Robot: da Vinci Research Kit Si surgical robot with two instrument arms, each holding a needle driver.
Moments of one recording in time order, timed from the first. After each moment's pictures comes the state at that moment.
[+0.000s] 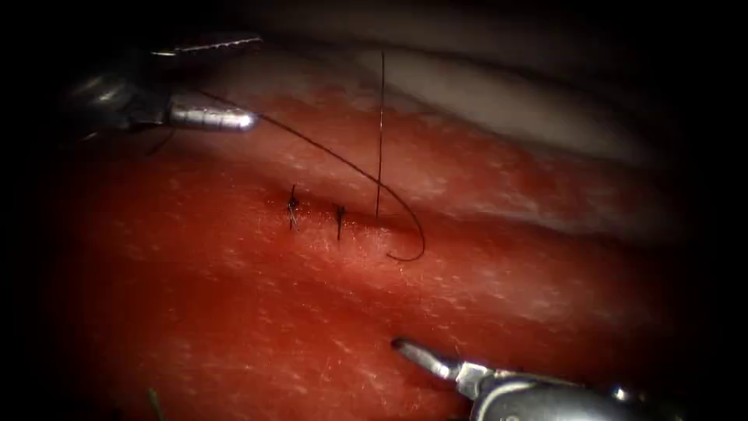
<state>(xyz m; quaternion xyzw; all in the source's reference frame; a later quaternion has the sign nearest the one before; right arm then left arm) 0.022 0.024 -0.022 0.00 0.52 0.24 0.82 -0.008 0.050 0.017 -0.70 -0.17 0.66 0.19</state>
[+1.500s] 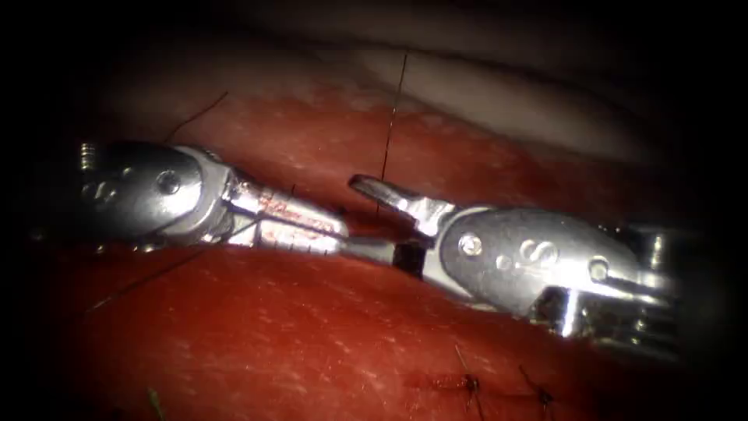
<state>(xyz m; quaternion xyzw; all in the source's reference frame) 0.026 0.034 -0.022 0.04 0.46 0.21 0.86 -0.014 0.043 0.022 -0.69 -0.17 0.69 0.09</state>
